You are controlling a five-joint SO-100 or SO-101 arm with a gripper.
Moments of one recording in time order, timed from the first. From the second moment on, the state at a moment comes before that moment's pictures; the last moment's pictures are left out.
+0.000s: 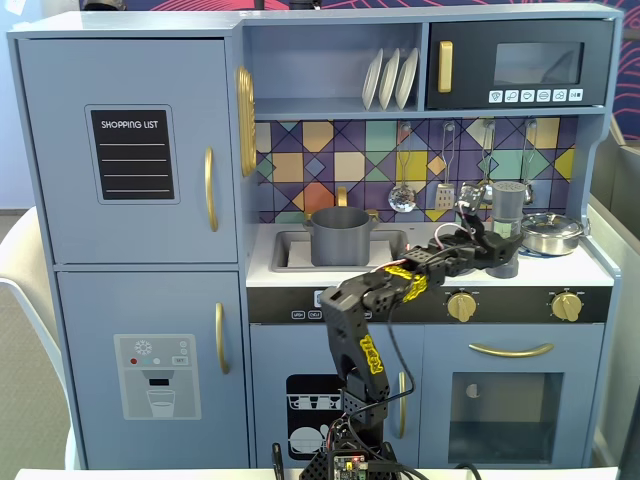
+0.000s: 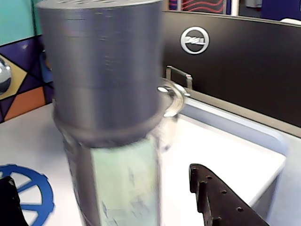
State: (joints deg) arm 53.3 107.7 108.8 -0.8 -83.1
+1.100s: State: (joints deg) arm 24.1 122.8 92.3 23.2 -14.8
